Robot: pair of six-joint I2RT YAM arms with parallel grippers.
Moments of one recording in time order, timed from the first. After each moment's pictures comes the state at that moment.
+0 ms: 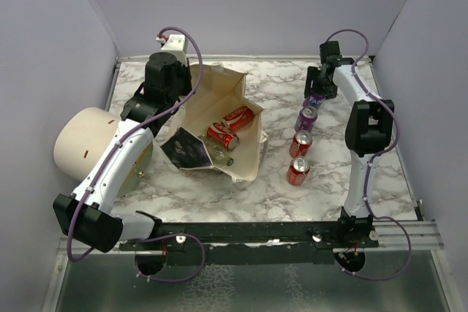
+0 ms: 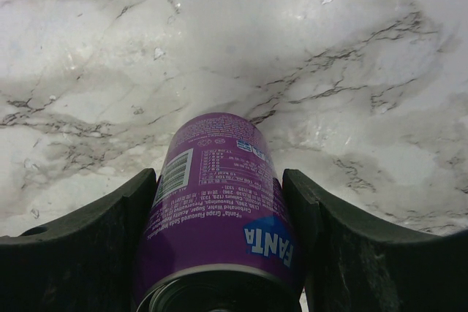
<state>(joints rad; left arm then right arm) -0.38 1.29 1.36 -0.40 -0.18 -0.18 0.06 2.22 1.94 -0.78 0.06 0.21</state>
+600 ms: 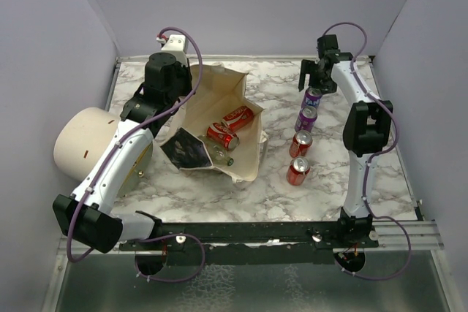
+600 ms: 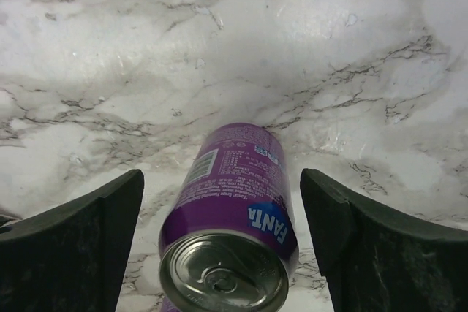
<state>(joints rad) -0.38 1.29 1.36 -0.40 -0.17 -0.18 0.09 2.23 2.01 -0.83 0.05 0.22</state>
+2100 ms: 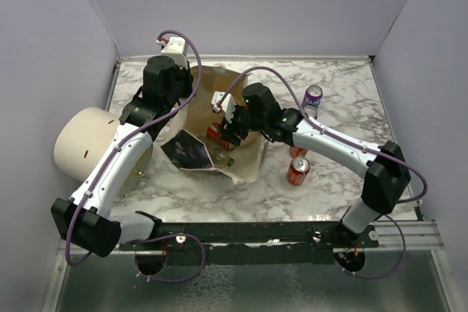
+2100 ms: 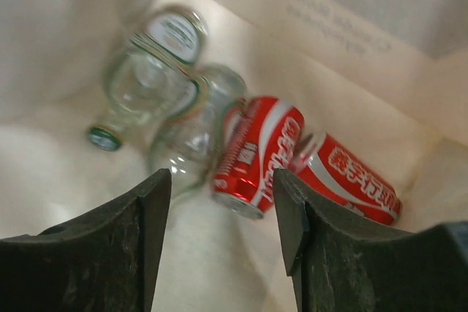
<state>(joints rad) -0.38 1.26 1.32 -0.36 -0.13 -0.17 0.85 1.62 1.35 -0.26 -0.33 -0.39</state>
